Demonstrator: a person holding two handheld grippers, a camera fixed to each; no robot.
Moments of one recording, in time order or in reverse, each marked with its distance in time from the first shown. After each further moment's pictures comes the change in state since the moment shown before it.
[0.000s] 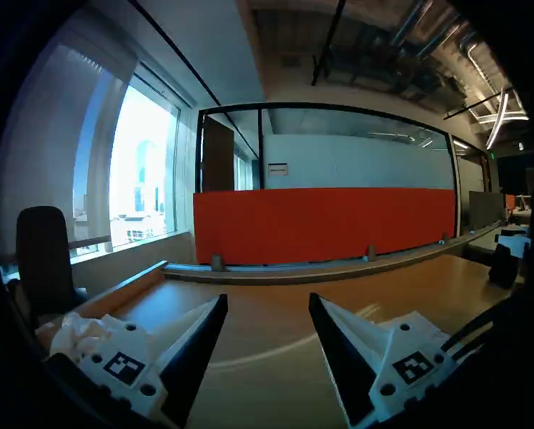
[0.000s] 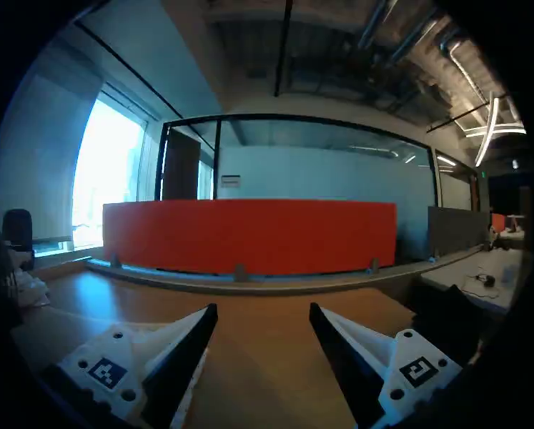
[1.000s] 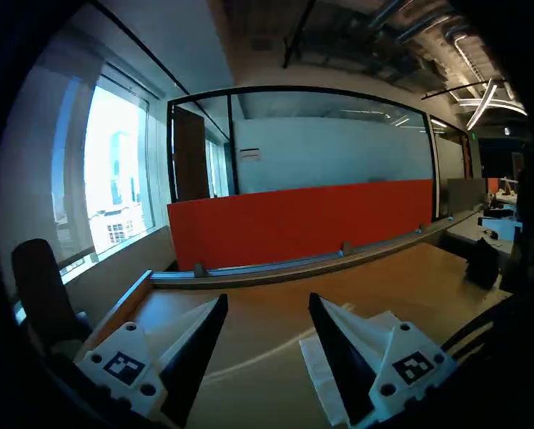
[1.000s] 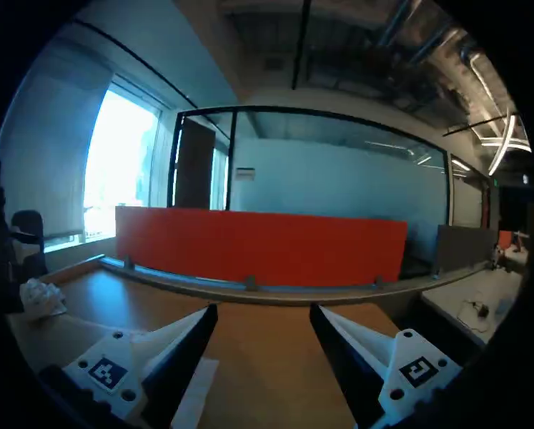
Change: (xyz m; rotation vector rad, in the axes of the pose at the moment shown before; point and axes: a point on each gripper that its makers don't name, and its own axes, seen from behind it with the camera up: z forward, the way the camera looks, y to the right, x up) left arm 0.065 0.030 -0.012 -0.135 -0.112 0.077; right arm 0.071 -0.016 -0.008 0.092 -0.086 -0.070
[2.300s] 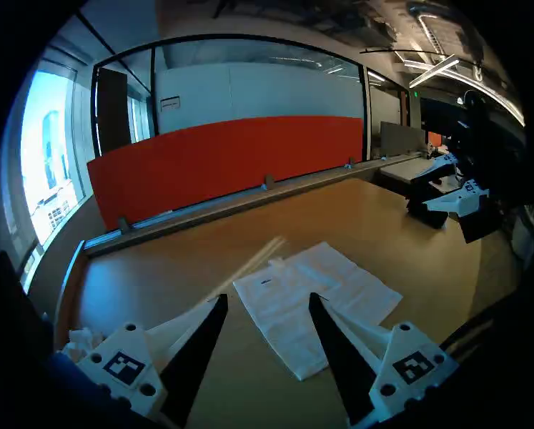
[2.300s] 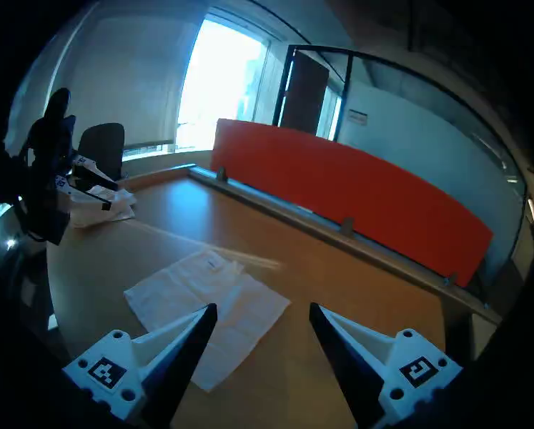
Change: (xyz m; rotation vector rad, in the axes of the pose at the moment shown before) left arm -0.092 0.077 -0.009 -0.377 -0.277 0.092; right arm -0.088 -0.095 -0.015 0.452 -0.334 -0.240
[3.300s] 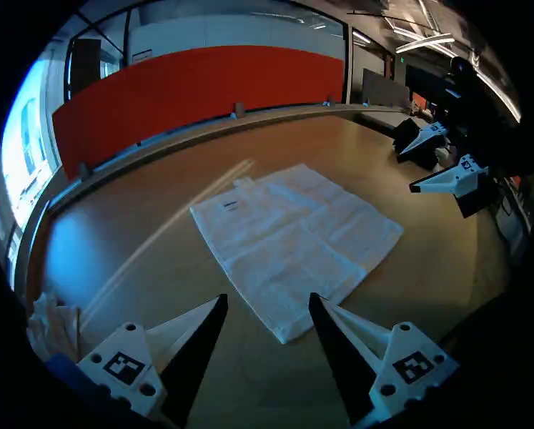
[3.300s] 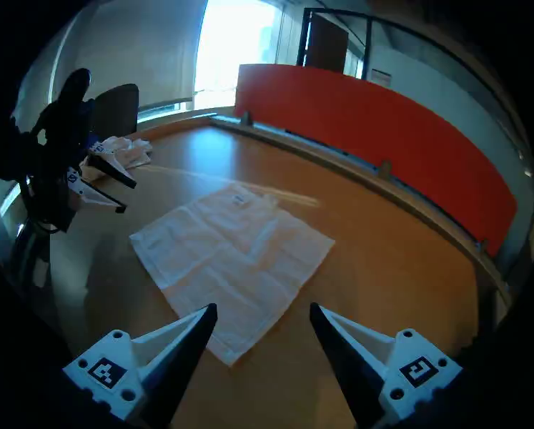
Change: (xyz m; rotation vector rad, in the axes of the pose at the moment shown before) left arm -0.131 0.041 0.058 -0.133 -0.244 0.020; right arm -0.116 -0.054 0.050 0.113 -0.202 0.002
